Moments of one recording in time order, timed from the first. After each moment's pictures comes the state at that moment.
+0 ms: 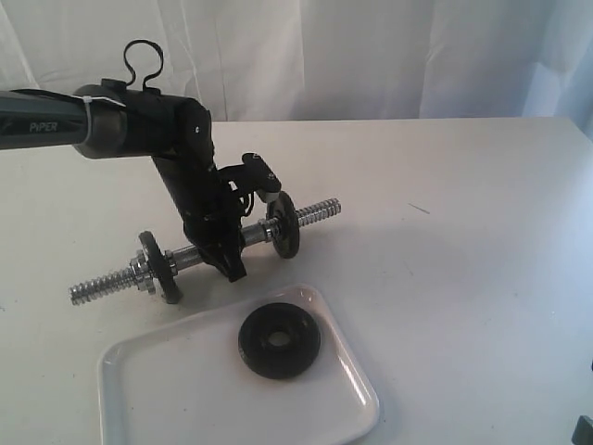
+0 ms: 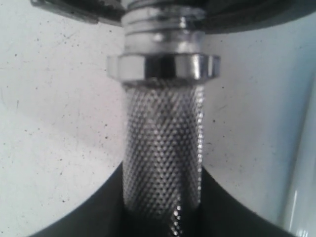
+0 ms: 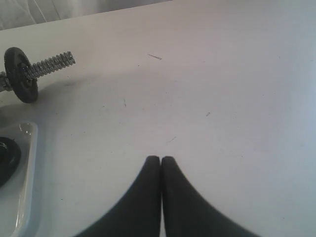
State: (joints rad) left arm -0.55 2.13 -1.61 -0.13 0.88 0.70; right arm 0.15 0.25 0.00 0.13 0.23 0.06
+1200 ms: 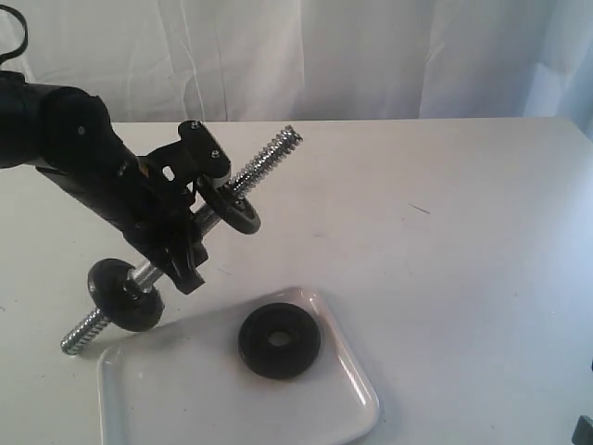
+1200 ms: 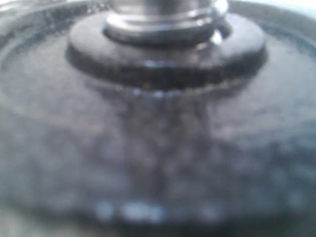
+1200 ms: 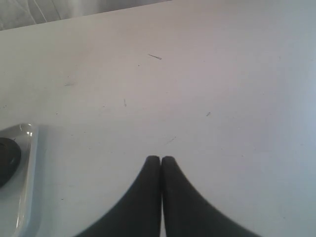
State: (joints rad) left arm -0.55 1.65 -1.10 -0.16 0.58 0.67; right arm 0.15 0.25 0.00 0.13 0.23 0.06
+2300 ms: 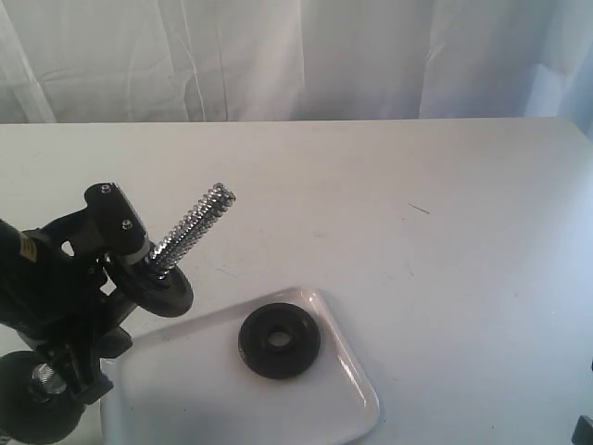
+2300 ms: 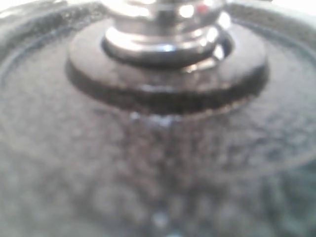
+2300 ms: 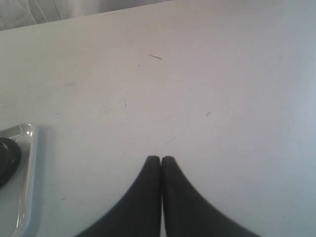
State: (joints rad) left arm -0.55 1.29 -0.72 -0.16 0.63 0.60; right arm 0.15 0.25 0.00 0.13 0.23 0.06
